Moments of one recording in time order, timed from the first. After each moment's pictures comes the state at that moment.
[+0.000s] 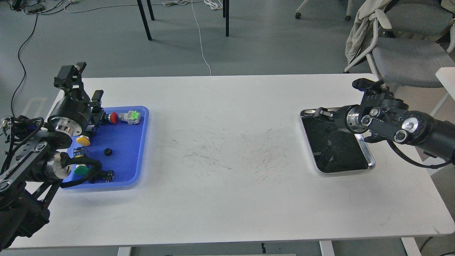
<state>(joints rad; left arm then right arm) -0.36 0.41 -1.17 -1.13 0.63 0.06 -0.20 1.12 -0.40 -0.11 0.71 -0.77 0.26 -0.16</state>
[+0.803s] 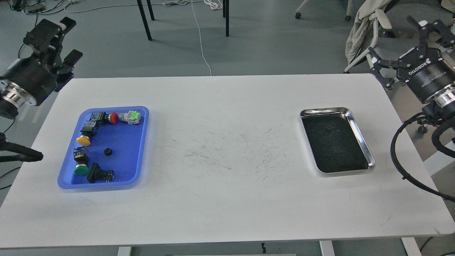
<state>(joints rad) -0.41 0.88 -1.08 -1.46 0.76 -0.10 -0.16 0.44 -0.60 1.22 1.05 0.20 0.48 -0.07</state>
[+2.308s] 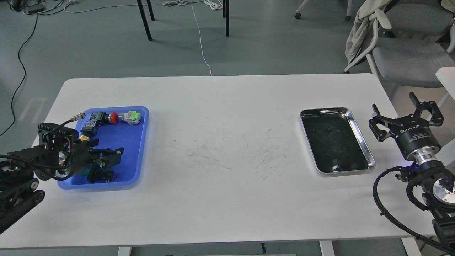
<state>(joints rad) -0.46 0.71 -0.65 -1.07 2.01 -0.18 -0.19 0.25 -0.43 1.25 0.88 0.32 0.49 0.02</state>
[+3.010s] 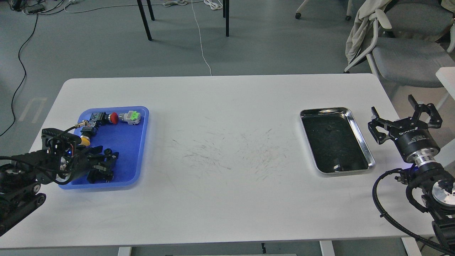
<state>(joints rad) -0.49 0.71 -0.56 -1.01 2.01 -0.16 -0.19 0.24 -0.43 1.24 0.88 0.32 0.49 0.02</state>
